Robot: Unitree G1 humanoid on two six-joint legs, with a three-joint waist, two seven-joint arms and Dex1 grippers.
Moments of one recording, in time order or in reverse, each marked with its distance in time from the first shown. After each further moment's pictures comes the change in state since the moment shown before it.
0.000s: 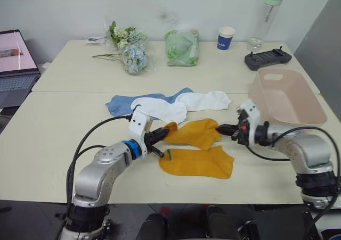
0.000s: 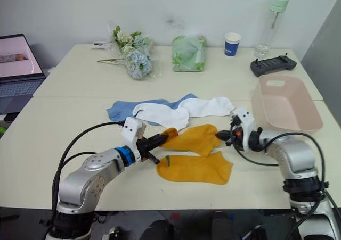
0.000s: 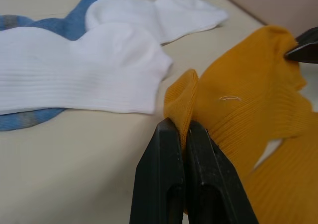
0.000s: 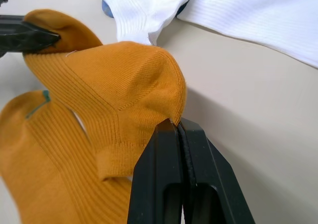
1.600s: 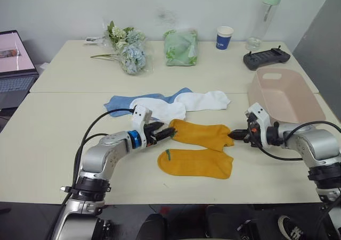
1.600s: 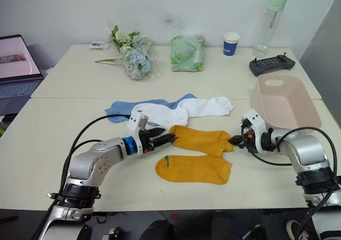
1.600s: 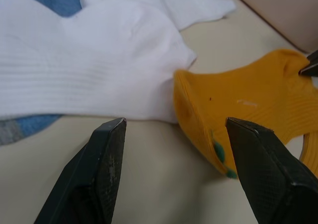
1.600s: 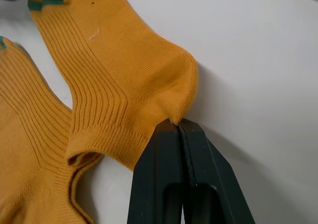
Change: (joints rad) left arm -0.234 0.105 -0.102 0.484 0.022 -0.098 -0.151; right arm -0.035 -0.114 0.136 0.197 -0.060 -0.113 0.102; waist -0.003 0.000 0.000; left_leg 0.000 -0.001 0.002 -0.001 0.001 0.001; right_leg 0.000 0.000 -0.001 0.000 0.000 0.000
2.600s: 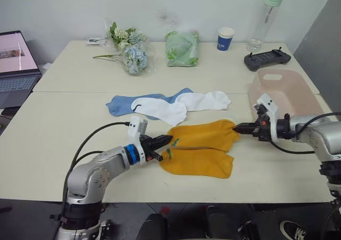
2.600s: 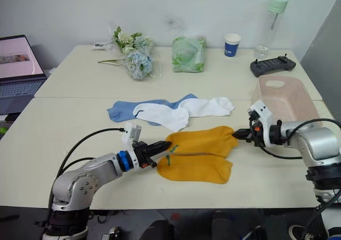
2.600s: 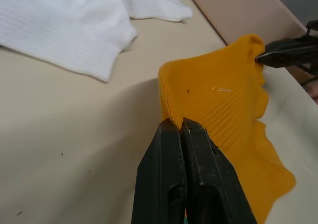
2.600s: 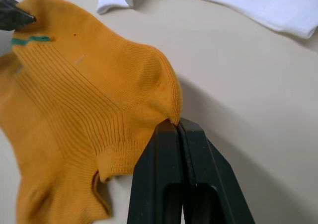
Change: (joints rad) left arm 0.204 -0.076 0.143 -0.293 -0.234 0.216 0.155; right arm -0.048 -0.057 0.014 0.014 0.007 -0.022 0.068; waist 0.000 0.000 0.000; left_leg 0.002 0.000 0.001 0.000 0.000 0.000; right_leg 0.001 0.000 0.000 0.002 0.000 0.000
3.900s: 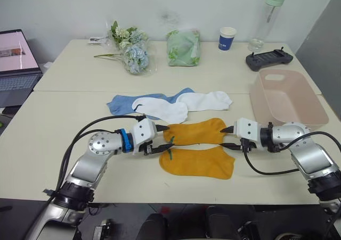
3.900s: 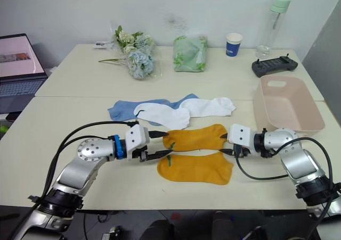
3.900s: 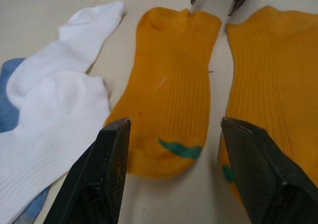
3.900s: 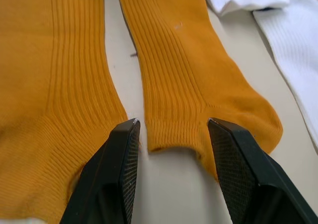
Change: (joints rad) left arm -0.159 0.285 -0.314 0.320 0.543 -0.914 -0.482; right arm 0.120 0.011 0.137 -0.007 -0.386 -0.804 0.111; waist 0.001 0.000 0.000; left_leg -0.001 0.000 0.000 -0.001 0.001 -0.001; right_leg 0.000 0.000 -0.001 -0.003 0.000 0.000
